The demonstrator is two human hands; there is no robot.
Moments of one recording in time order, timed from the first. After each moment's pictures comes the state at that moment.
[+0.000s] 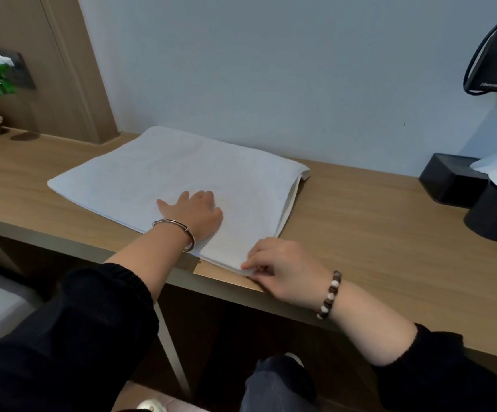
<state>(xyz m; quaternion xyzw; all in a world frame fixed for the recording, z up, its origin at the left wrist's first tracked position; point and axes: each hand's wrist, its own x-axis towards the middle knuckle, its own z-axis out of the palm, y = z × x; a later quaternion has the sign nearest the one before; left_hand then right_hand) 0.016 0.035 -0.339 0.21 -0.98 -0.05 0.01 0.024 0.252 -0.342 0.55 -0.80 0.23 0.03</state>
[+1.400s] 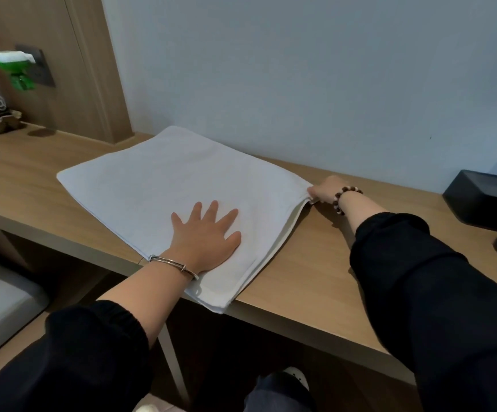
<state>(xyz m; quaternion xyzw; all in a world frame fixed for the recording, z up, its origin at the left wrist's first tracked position) 0.035 0.039 -0.356 0.16 -0.99 -0.02 0.00 -0.191 0.226 -0.320 0.12 -0.97 0.20 -0.09</state>
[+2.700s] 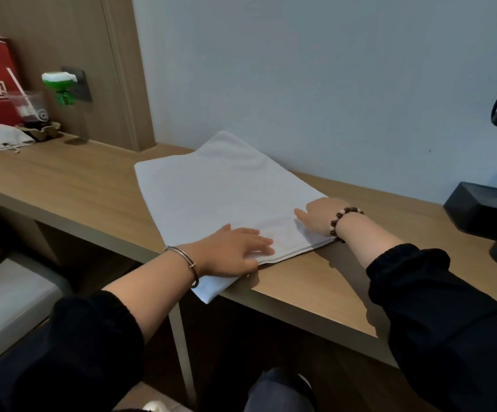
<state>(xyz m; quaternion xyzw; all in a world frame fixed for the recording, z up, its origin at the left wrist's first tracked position) 0.072 0.066 -0.323 -0.08 -0.99 -0.10 -0.07 -0.103 0.227 -0.302 0.32 -0.94 -0.06 -0.04</state>
